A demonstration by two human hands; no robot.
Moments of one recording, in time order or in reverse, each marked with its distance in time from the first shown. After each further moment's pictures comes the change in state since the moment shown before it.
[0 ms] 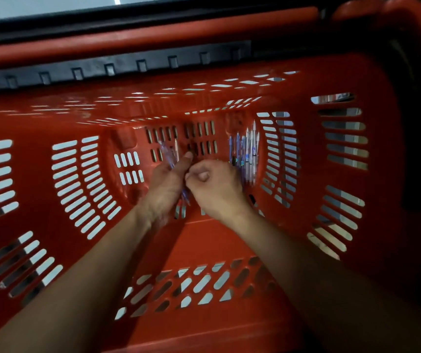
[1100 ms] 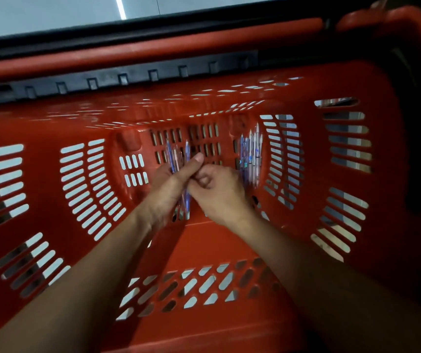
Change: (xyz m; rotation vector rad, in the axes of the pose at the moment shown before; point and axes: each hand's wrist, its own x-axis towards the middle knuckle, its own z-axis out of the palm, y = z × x) left_hand -0.011 0.013 -0.005 0.064 -0.057 0.026; right_hand -0.005 0.003 0.000 0.005 -0.033 -0.052
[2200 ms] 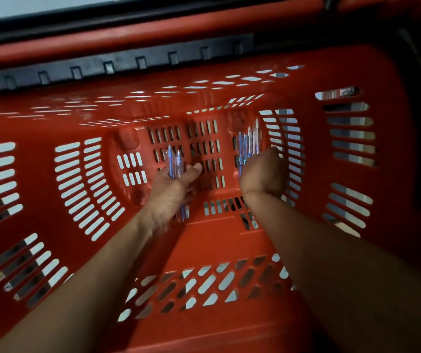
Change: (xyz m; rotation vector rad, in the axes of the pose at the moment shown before) left_hand -0.004 -0.012 -0.001 0.090 0.007 -0.011; right_hand 0.050 0.041 -0.034 -0.520 0.580 0.488
